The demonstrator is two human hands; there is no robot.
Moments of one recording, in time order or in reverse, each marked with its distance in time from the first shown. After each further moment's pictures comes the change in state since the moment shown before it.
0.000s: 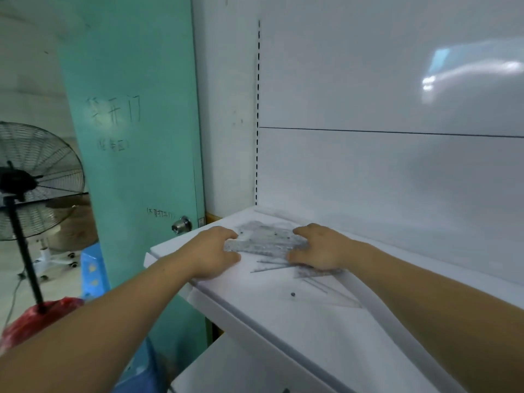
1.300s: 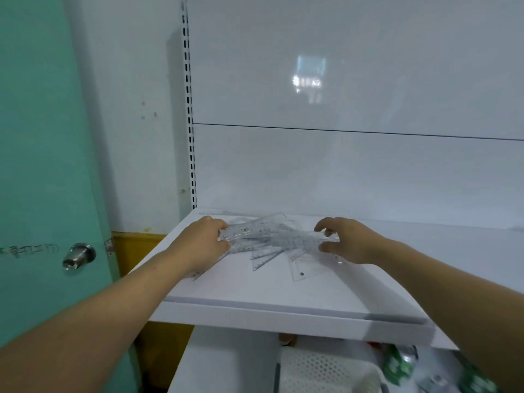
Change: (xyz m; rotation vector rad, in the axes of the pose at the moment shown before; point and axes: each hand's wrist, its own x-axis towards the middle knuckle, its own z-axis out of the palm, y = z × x) left_hand 0.060 -0.034 -0.014 -0.114 -0.048 0.516; right_hand -0.102 -0.036 -0.004 0.014 0.279 0.523
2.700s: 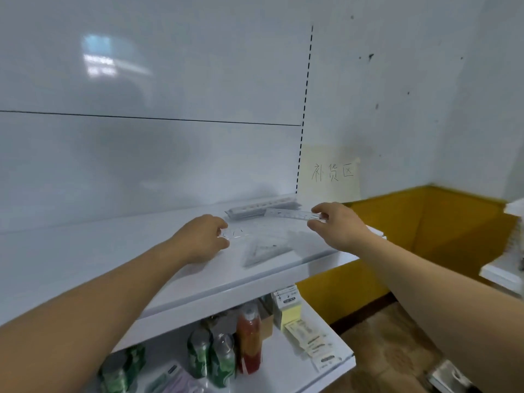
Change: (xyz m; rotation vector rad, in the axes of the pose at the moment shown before) left_hand 0.031 0.588 0.229 -0.109 -0.274 0.496; right_hand -0.343 0.463 -0.175 0.025 0.436 0.675
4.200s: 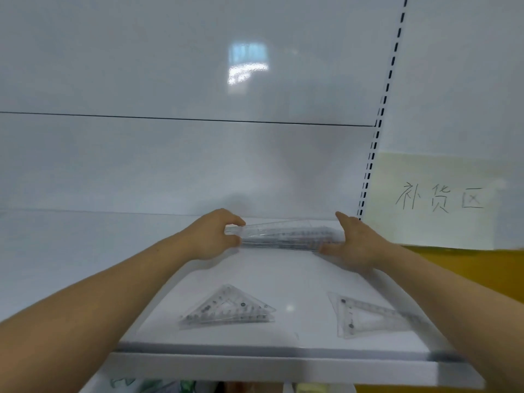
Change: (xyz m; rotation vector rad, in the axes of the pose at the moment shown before) left_hand 0.106 0.032 0.023 -0.036 0.138 -0.312; right_hand 0.210 0.080 0.056 -0.046 -0.457 -0.367
